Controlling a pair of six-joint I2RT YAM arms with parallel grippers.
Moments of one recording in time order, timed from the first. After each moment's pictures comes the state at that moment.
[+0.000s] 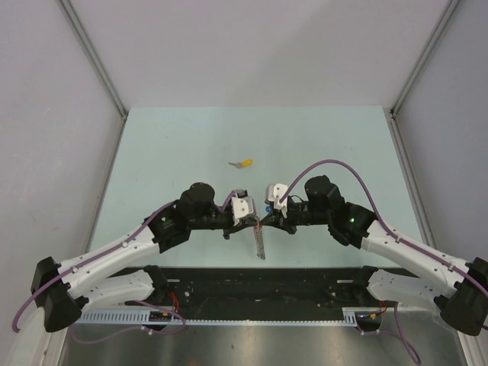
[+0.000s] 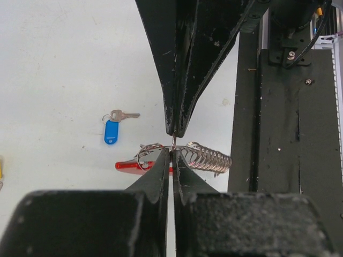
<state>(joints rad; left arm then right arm) -0.91 0.98 0.74 -0.18 0.44 0.29 0.86 1.01 0.80 -0.21 -0.53 -0.31</state>
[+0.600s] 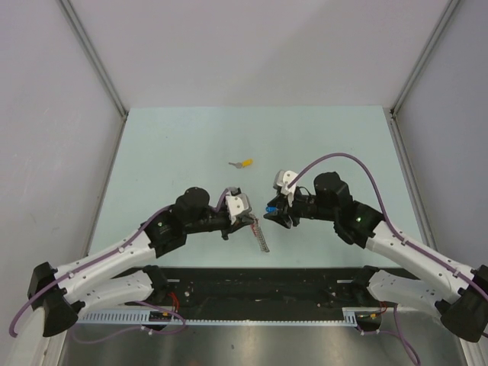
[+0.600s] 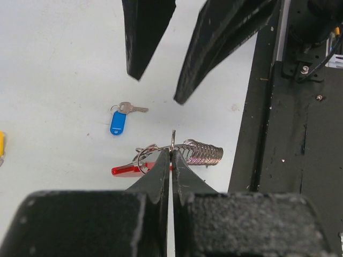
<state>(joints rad) -0.91 0.93 0.69 -0.13 0.36 0.19 0.81 0.98 0.80 -0.18 -0.45 -0.20</state>
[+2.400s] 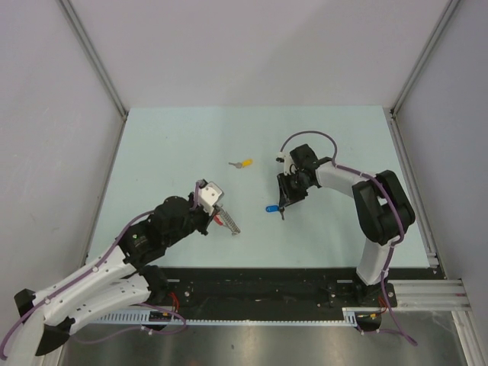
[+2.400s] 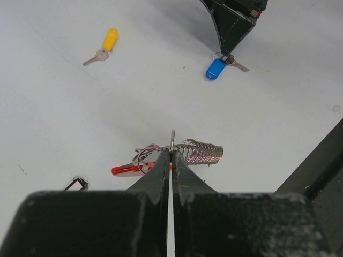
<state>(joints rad) -0.88 0.68 0.67 -0.39 -0.16 0.04 0.46 1.83 1.15 -0.47 -0.36 0.13</state>
